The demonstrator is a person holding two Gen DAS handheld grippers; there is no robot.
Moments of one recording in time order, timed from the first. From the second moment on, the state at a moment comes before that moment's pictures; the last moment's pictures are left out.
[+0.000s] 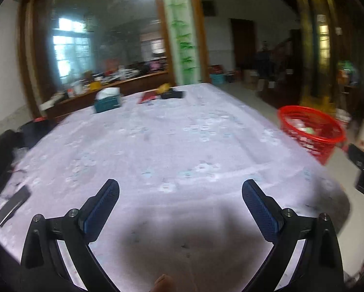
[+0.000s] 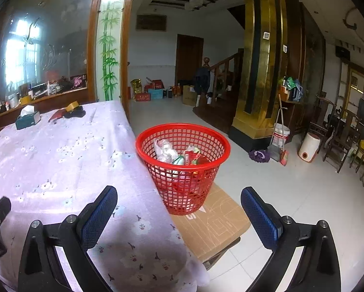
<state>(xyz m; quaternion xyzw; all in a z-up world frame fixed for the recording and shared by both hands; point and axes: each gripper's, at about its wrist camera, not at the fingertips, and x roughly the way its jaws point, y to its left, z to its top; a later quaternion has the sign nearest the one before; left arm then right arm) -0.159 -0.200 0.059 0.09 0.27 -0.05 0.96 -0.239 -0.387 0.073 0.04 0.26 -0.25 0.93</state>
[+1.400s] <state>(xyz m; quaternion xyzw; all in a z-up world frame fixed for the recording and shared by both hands) -0.150 -0.210 0.044 0.13 0.31 -0.07 0.94 -0.234 -0.387 0.064 0.03 0.27 -0.25 0.93</state>
